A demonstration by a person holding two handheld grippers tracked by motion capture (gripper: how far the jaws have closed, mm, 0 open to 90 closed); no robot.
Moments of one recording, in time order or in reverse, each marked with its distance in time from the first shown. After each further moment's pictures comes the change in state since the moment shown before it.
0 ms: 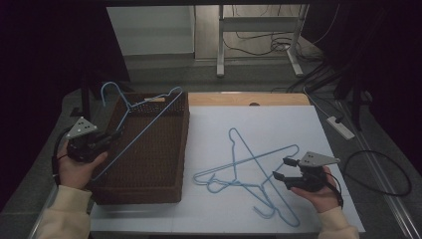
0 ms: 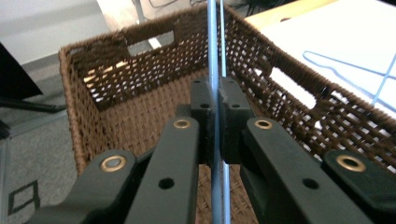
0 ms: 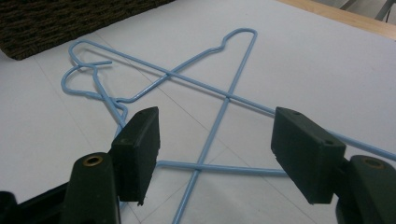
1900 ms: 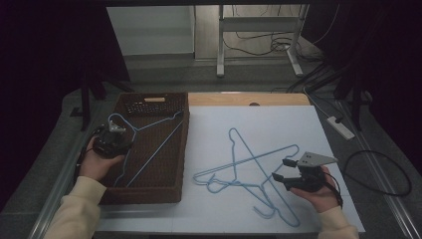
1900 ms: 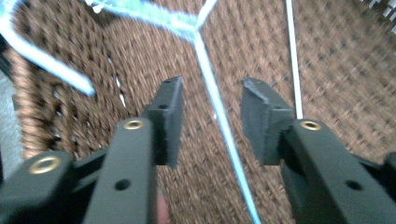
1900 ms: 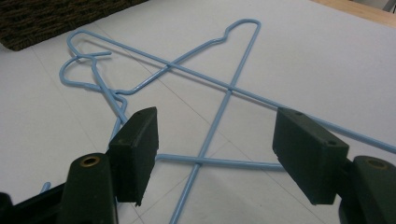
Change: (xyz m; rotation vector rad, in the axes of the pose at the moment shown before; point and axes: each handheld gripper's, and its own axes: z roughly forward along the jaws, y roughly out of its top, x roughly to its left) left arm 0.009 -0.017 0.078 0.359 0.133 0.068; right arm -0.001 -0.002 0.004 0.026 0.009 -0.001
